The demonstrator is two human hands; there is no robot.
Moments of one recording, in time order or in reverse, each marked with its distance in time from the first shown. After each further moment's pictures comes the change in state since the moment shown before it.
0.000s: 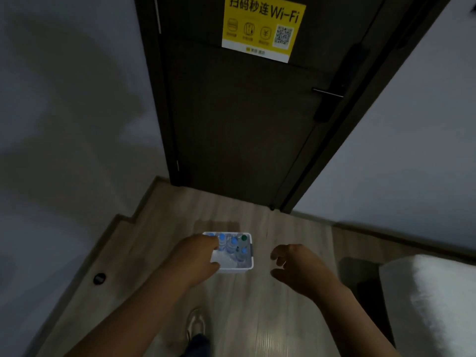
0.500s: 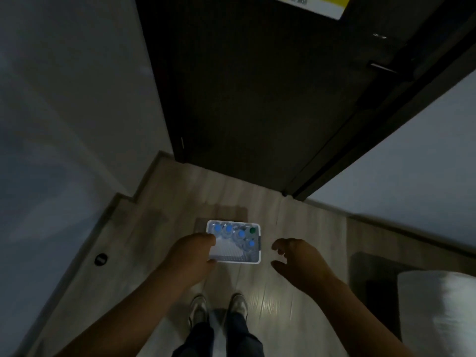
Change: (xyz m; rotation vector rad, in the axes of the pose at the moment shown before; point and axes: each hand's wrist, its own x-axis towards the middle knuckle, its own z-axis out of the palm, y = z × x) left_hand 0.124 -0.071 0.011 -0.025 -0.064 -0.096; right_hand 0.160 0.009 -0.002 -0.010 -0.107 0.002
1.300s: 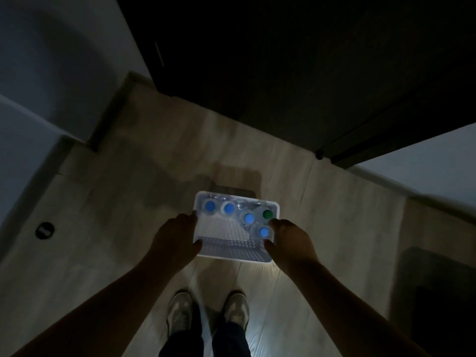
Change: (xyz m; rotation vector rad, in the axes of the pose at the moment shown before) left_hand 0.264 -0.155 0.274 0.026 -0.088 -0.269; right_hand 0.329 0.122 0.236 -0.001 -0.123 0.051
